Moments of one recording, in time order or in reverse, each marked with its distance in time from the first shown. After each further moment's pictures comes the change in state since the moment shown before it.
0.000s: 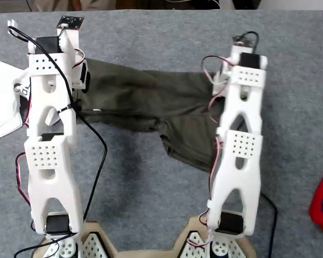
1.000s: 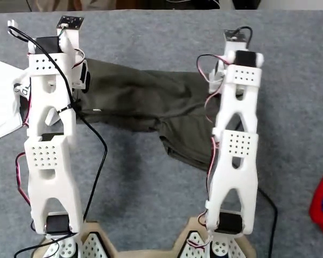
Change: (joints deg) left arm 0.0 0.0 0.0 0.0 0.0; right arm -4.1 0.0 -3.6 0.7 4.0
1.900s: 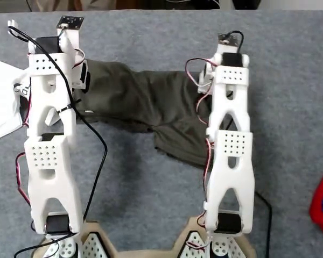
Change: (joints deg) left arm 0.0 0.0 0.0 0.0 0.0; right arm -2.2 -0.1 7.3 -5.3 -10.9
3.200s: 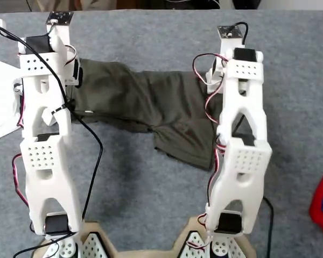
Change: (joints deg) left arm -2.4 0.0 -3.3 0.0 0.0; right arm 1.0 -28.8 39.0 -13.5 14.7
